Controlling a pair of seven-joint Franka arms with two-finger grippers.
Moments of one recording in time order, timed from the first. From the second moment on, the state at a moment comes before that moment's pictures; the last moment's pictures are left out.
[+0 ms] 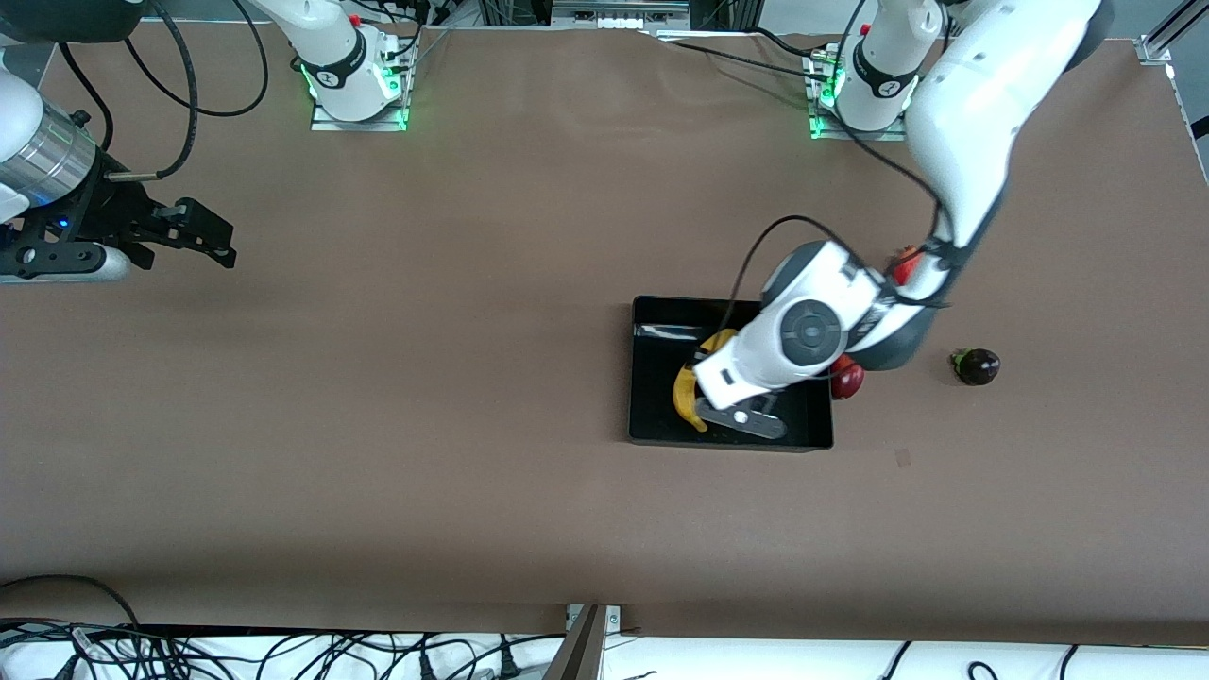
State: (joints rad) left arm 0.03 0.74 -0.57 -1.43 0.27 2.00 -0.35; right arm 0.14 0.08 -0.02 -1.53 0.02 1.65 0.11
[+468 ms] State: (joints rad) left arm 0.13 0.46 -0.56 -1.25 0.27 1.46 -0.35; right arm 0.14 0.08 -0.02 -1.53 0.02 1.65 0.11
